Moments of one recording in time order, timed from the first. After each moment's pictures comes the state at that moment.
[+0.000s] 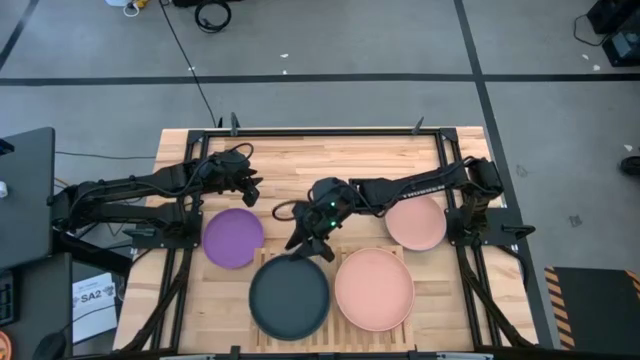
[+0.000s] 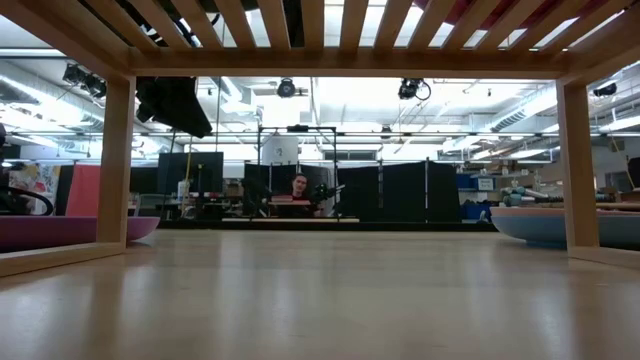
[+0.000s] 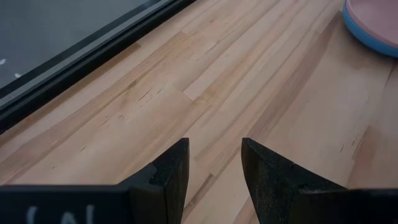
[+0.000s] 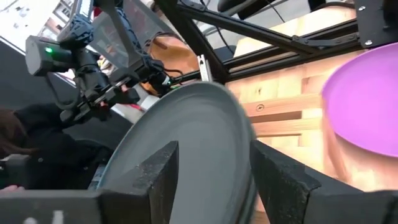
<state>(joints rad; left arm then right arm) 0.32 0.90 0.62 -0.40 -0.24 -0.29 0.08 1.85 1.49 -0.02 -0.55 0.44</state>
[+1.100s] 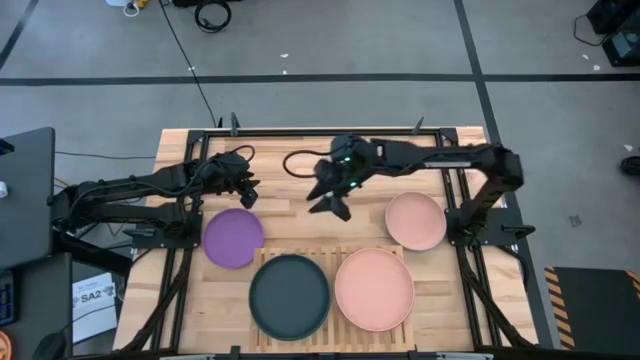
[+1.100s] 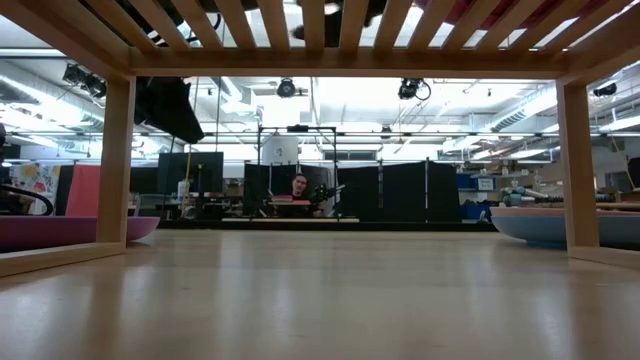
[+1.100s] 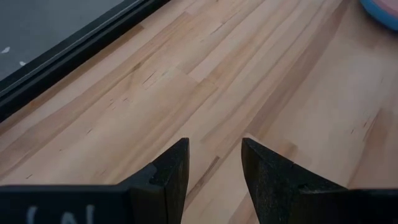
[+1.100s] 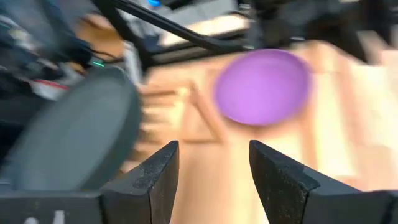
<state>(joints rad) 0.32 0.90 0.62 -0.46 -0.24 -0.29 -0.12 1.66 1.49 -0.42 -0.46 0.11</state>
